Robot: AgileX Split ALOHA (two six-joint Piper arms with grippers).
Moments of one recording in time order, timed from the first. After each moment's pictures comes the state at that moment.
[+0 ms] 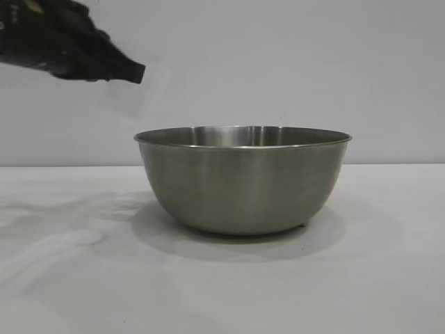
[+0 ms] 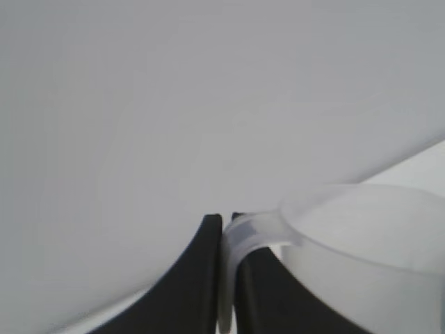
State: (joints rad) left arm -0.42 1.93 -0.67 -0.25 -1.14 0.33; right arm 0.10 -0.02 -0.49 0.03 1.14 -0.01
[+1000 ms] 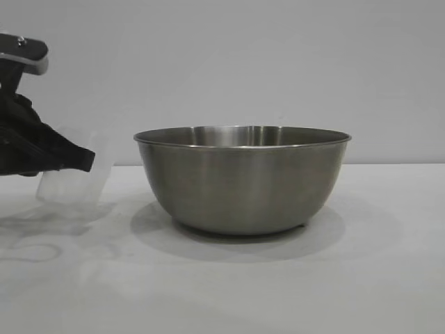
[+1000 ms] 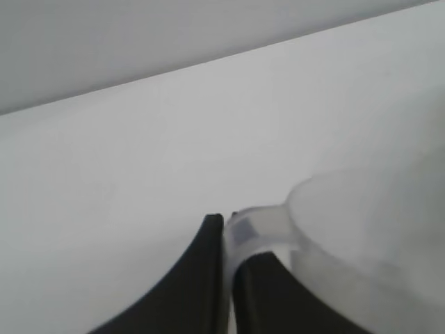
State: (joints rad) left arm -0.42 2.09 -0.57 -0.40 -1.14 0.24; right arm 0.10 -0.02 -0.49 0.03 1.14 -0.01
